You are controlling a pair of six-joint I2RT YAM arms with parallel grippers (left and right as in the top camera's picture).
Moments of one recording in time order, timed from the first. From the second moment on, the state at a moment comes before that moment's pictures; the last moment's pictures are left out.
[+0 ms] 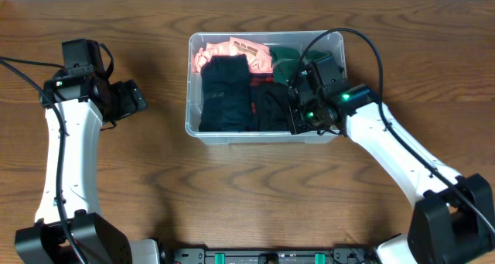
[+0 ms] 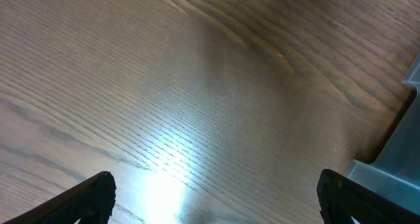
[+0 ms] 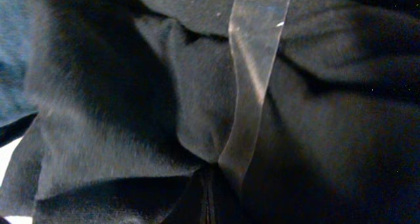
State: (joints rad) left arm 0.21 1.53 1.32 -1.02 -0.08 -0.25; right arm 0.43 1.66 1.18 -0.72 -0.27 0.21
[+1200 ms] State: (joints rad) left arm 0.21 1.53 1.32 -1.02 -0.08 -0.25; right arm 0.00 1.34 1.25 -0.75 -0.03 0.18
